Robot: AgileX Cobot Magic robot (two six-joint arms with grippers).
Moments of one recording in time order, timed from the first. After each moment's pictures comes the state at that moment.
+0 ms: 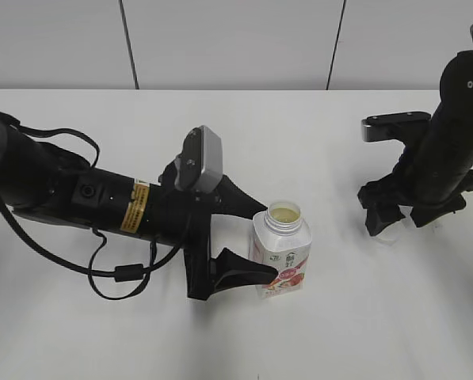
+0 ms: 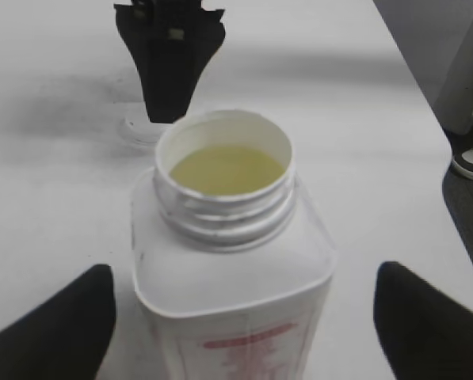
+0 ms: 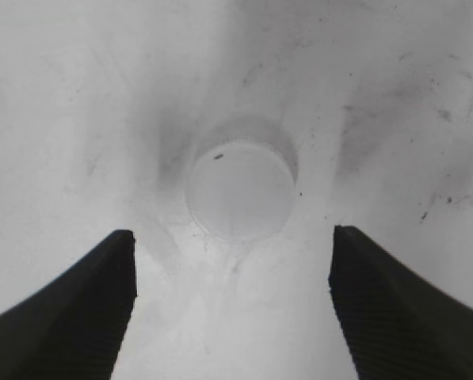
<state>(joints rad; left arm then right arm) -0.47 2.05 -0.91 1.42 -0.93 -0.60 0.24 1.90 -1.08 0.10 0.69 -0.09</state>
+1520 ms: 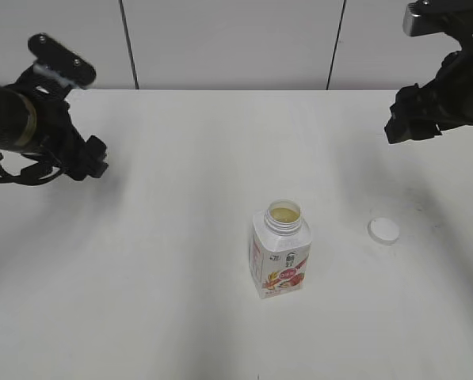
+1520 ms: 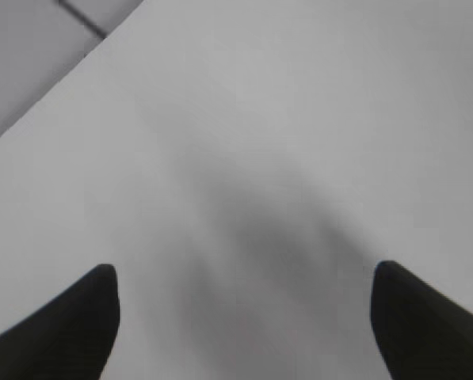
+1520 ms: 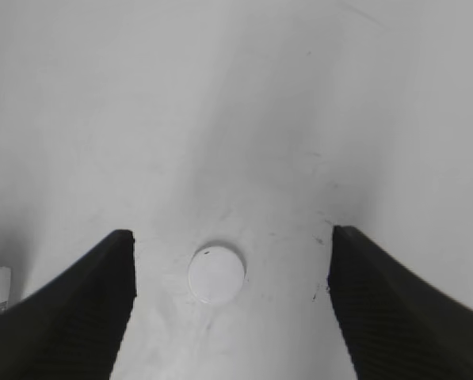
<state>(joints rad) -0.31 1.73 -0.91 1.38 0.14 -0.88 0.24 1.58 -1.08 0.06 0.61 -0.15</state>
